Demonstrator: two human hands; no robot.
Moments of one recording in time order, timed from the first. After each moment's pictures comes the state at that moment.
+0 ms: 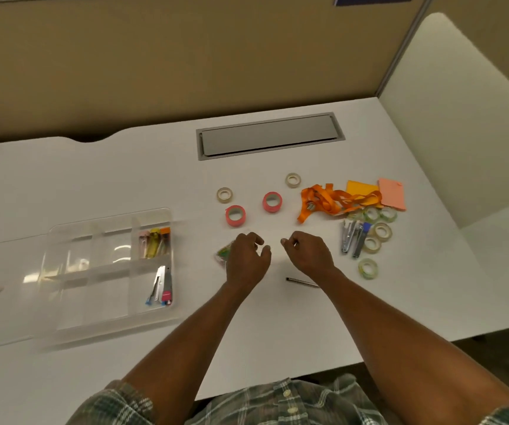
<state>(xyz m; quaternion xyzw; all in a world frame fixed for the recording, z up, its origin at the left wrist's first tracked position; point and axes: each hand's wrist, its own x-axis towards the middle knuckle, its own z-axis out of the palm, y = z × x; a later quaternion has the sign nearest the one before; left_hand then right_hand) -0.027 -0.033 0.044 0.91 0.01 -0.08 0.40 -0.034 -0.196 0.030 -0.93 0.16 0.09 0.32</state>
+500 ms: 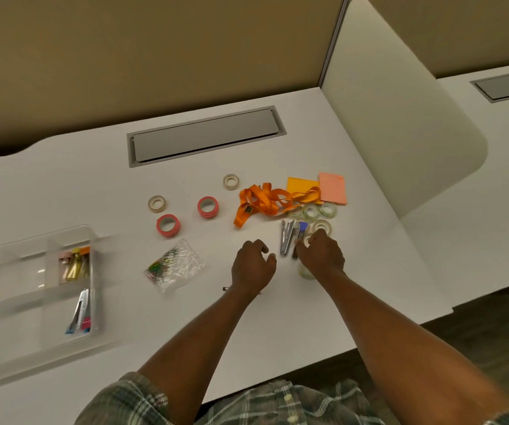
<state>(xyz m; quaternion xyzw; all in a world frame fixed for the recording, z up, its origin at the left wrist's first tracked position) -0.038 -0.198 0.007 0.93 -0.04 -0.17 0.33 -0.063 -0.360 0.018 -0.90 0.36 0.08 0.24</state>
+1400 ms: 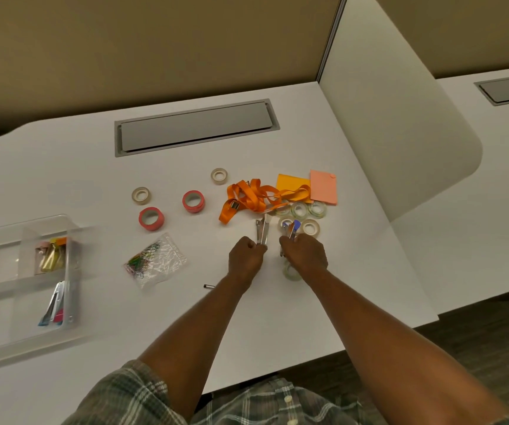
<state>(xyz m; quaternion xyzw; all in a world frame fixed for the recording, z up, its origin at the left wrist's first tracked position) -0.027 -0.237 -0.008 0.80 0.18 -0.29 0.50 -0.055 -0.371 0.014 -0.85 0.37 0.15 0.34</state>
